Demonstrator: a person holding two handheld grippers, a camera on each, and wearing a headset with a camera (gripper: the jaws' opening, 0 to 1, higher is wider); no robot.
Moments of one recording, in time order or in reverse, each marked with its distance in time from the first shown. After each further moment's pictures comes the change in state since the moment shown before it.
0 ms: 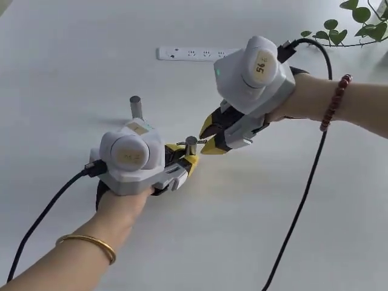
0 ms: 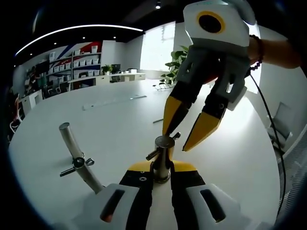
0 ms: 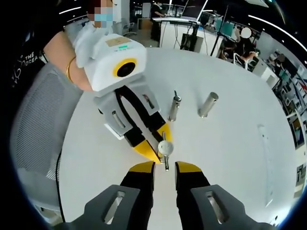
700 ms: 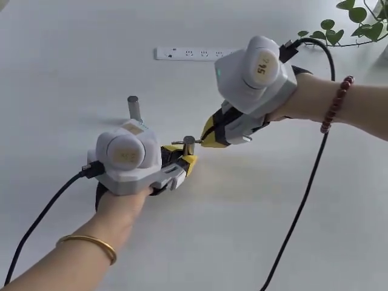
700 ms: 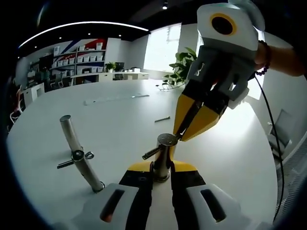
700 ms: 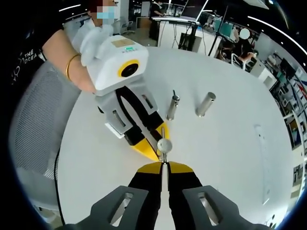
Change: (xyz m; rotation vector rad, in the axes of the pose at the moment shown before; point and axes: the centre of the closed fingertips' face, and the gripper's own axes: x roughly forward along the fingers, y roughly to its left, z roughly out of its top) left arm 0.000 0.001 -0.003 -0.063 -0.009 0.010; right arm 0.000 -0.001 -0.002 -0.009 0.015 -0.036
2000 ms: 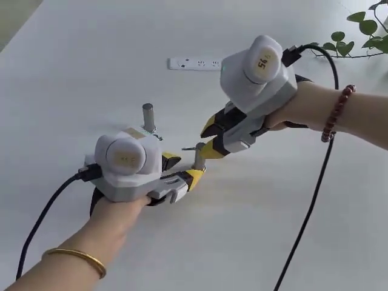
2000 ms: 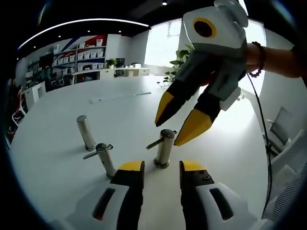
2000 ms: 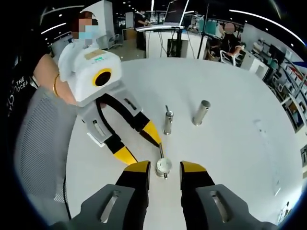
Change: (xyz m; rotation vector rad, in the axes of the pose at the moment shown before) left arm -0.041 0.003 0.003 -0.009 0.044 0.009; right arm 0.004 -0.004 0.025 0.162 -0.076 -0.009
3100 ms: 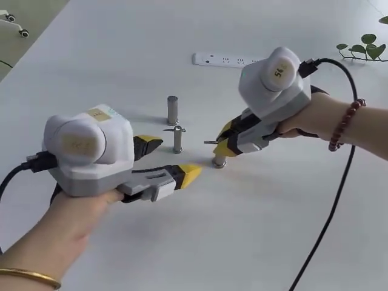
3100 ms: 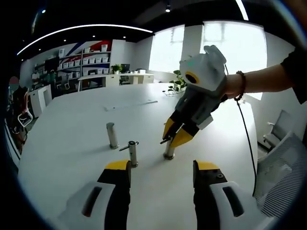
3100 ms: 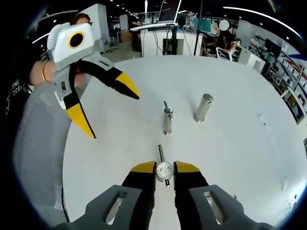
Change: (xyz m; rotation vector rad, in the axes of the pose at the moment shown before) left arm -0.072 0.009 0.012 0.019 -0.038 0.042; right arm 0.021 0.002 -0.003 0.058 -0.011 -0.007
